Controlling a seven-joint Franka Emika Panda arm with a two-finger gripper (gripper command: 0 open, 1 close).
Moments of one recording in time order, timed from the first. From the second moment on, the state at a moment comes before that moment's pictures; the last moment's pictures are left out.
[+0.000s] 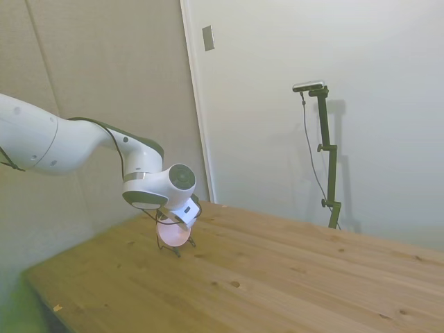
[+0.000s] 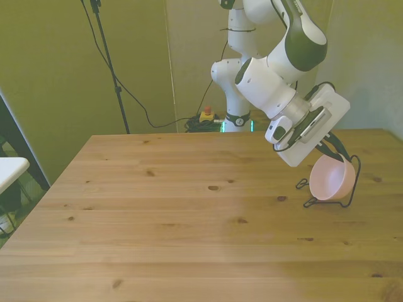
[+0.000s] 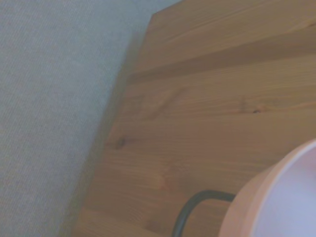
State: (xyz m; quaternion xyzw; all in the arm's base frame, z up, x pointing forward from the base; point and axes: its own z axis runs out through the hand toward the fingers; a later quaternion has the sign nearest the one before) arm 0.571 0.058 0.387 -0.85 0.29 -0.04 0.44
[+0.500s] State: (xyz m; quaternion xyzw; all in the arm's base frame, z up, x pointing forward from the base) arm 0.572 0.059 0.381 -0.85 0.29 -0.03 0.44
